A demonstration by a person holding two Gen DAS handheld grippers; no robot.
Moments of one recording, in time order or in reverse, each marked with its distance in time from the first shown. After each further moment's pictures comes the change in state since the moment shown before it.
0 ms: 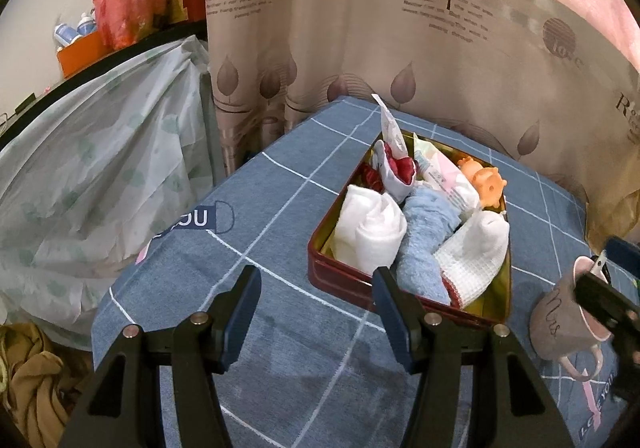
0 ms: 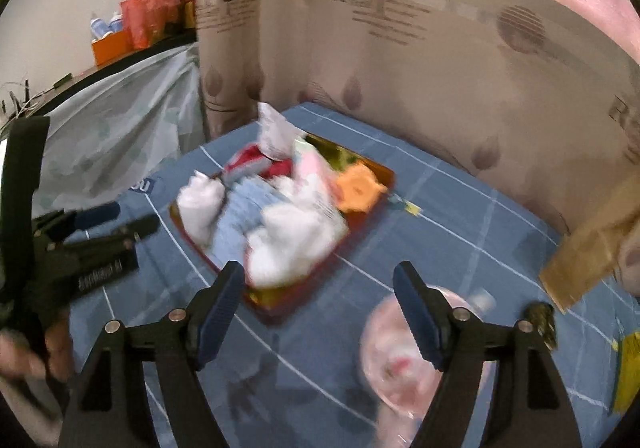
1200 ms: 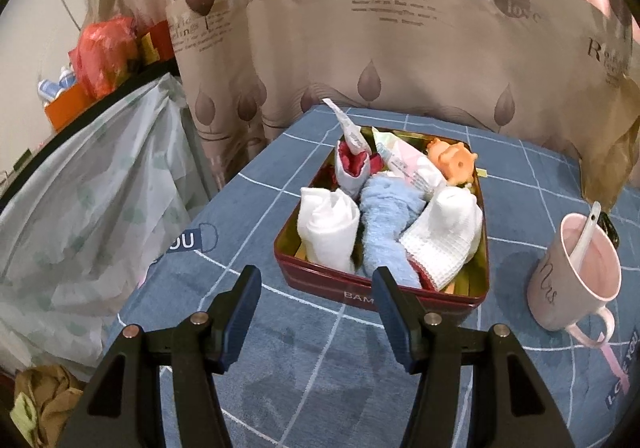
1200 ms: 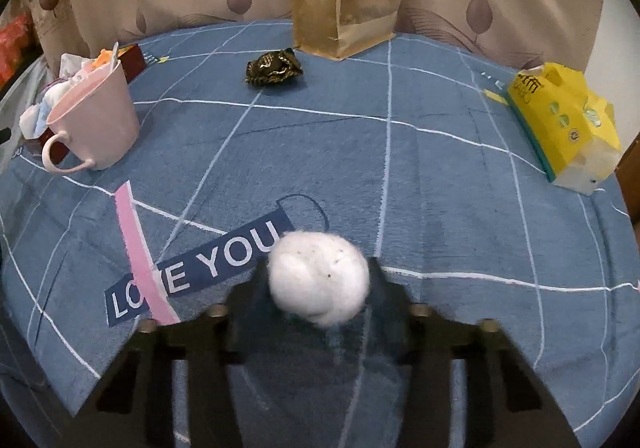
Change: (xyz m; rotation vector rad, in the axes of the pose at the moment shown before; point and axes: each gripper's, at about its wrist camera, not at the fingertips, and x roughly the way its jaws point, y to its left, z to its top) left arm -0.012 -0.039 -0.013 0.173 -0.050 0.031; right arm -0.067 -0.195 -0.225 0.378 0.220 -0.256
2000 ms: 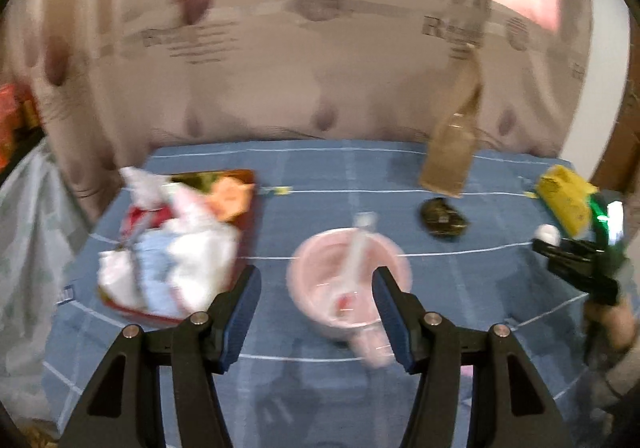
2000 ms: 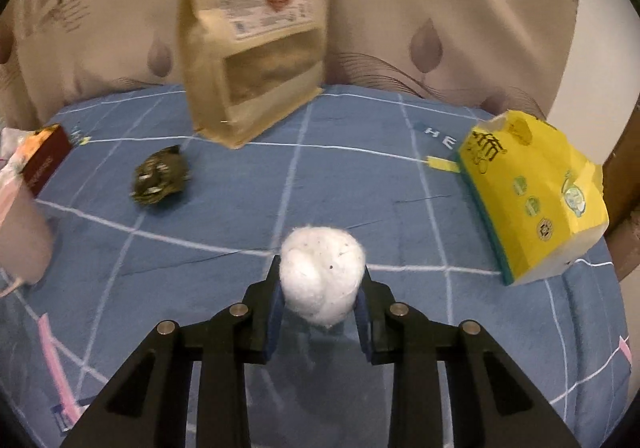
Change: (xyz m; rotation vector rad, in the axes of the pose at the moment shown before) left arm -0.070 -0.159 0.022 0.205 -0.016 -0.365; right arm 0.034 -0.084 0.080 0.078 -0.132 -0.130
